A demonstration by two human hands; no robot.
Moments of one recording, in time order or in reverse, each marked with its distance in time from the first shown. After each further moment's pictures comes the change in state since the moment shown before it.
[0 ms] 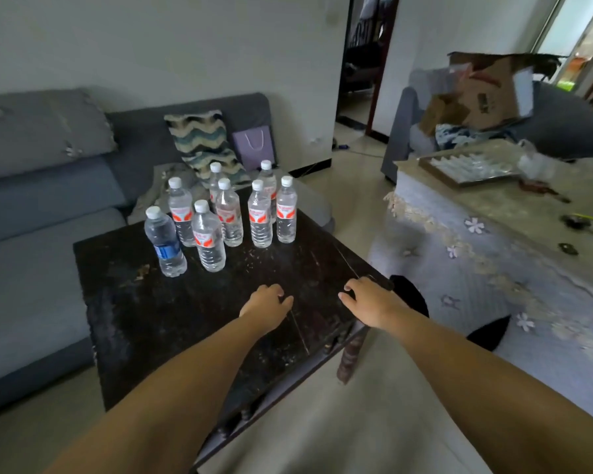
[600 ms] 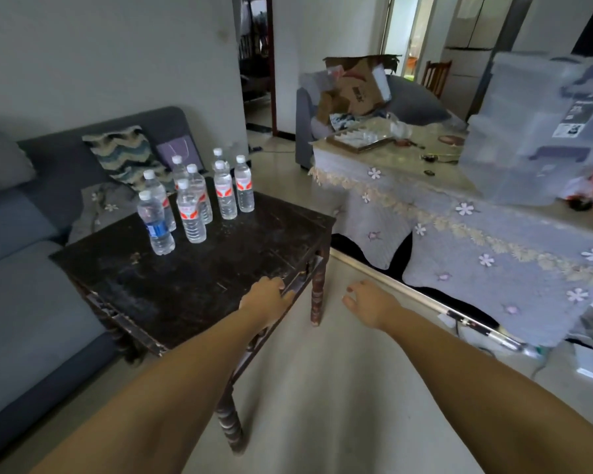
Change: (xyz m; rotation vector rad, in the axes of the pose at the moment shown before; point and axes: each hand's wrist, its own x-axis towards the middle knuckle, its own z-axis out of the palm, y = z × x) left_hand -0.247 -0.092 -0.002 0.180 -0.102 0.373; right_hand -0.311 -0.119 0.117 0.174 0.123 0.371
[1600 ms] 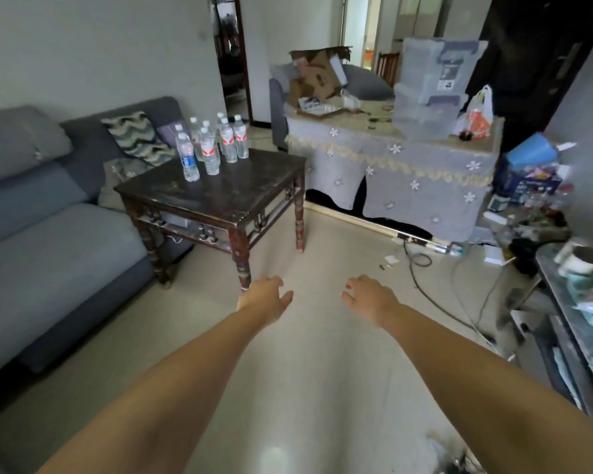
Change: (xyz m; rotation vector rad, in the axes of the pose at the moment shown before) left_hand -0.559 -0.057 0.099 0.156 -0.028 0.096; right_hand -0.555 -0.040 0.173 -0.092 0.041 0.109
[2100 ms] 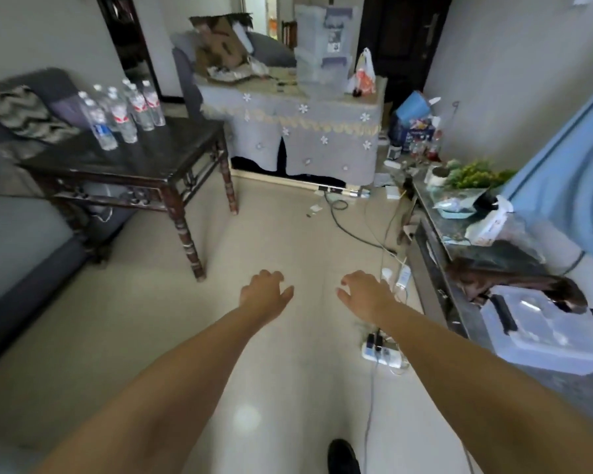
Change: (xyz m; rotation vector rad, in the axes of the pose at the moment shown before) left_hand -0.270 0.063 0.101 0.039 -0.100 0.280; right_hand -0.330 0.058 0.096 0.028 0.031 0.258
